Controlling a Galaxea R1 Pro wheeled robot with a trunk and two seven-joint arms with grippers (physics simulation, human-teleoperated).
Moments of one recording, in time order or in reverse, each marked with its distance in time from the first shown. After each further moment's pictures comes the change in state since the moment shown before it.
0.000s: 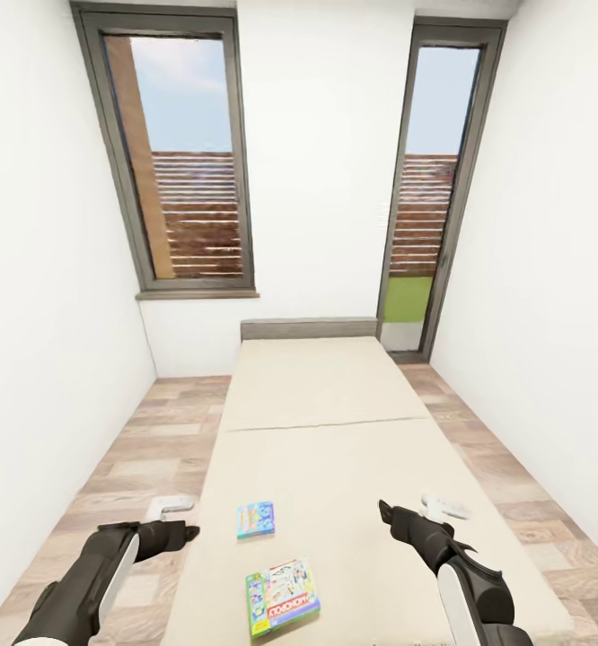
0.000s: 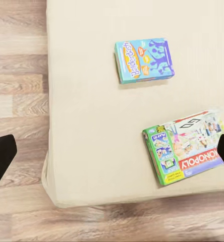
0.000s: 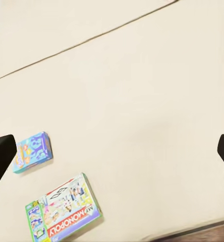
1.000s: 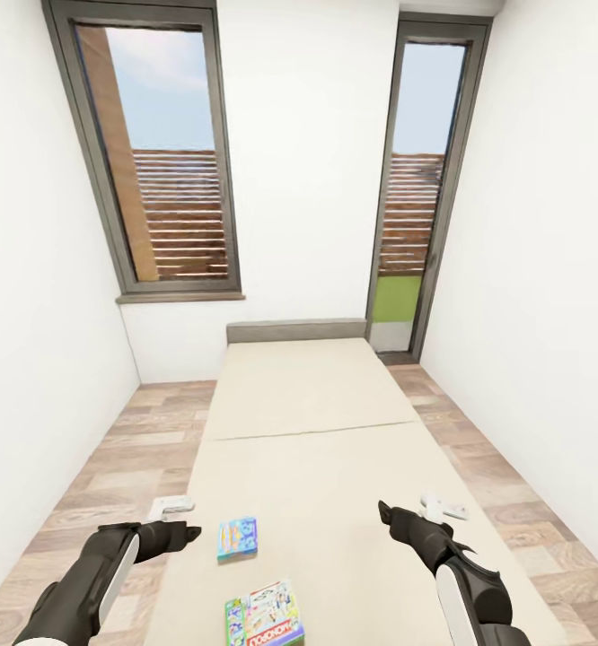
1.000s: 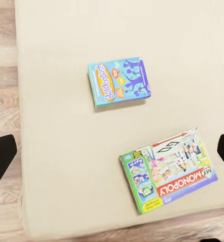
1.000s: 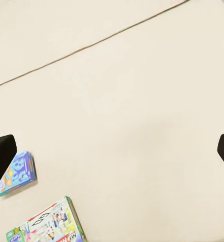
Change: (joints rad) left arm 0.000 -0.001 0.001 0.003 0.000 -0.001 -0.017; right arm 0.000 0.003 0.003 0.008 0.012 -0.010 -0.002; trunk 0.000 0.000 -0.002
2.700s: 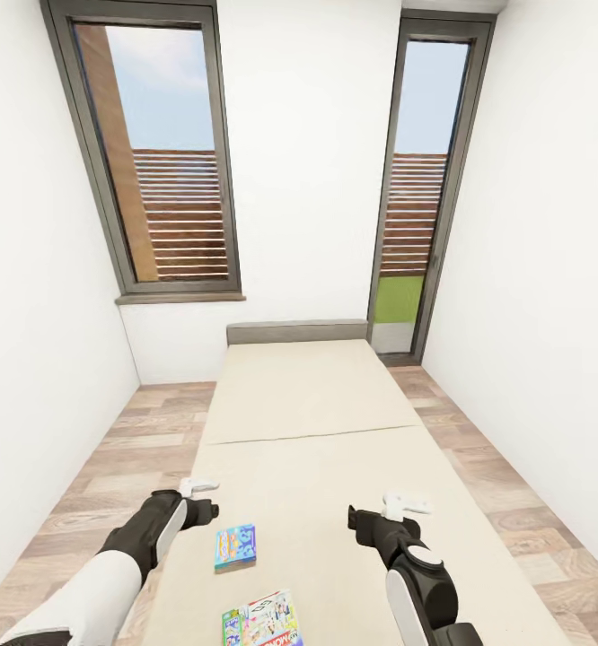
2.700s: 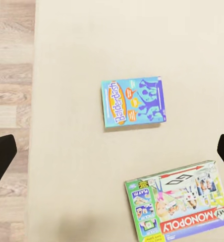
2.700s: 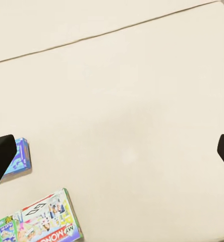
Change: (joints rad) left arm -0.278 -0.106 -0.004 0.442 0.002 -0.119 0.291; right arm -0.001 0.028 0.255 -0.025 -0.009 0.044 -0.270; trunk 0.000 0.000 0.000
